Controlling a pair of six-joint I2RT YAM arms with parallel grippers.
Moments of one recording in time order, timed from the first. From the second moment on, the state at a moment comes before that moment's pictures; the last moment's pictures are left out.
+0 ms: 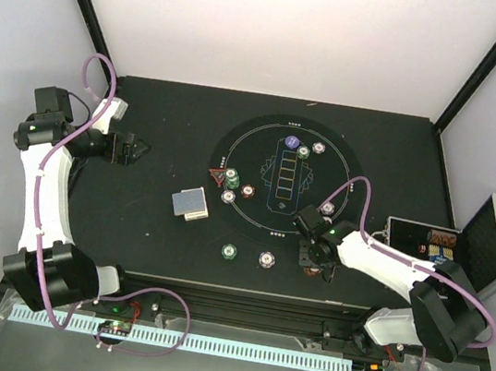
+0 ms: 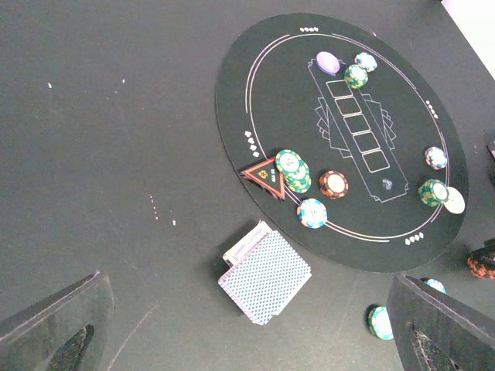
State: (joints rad) left arm 0.41 1.25 1.34 -1.12 0.77 0.43; right arm 0.75 1.36 0.68 -0.73 0.17 0.66
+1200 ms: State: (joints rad) left arm 0.41 1.25 1.34 -1.12 0.76 0.44; right arm 0.75 1.26 0.67 -0.83 0.10 0.72
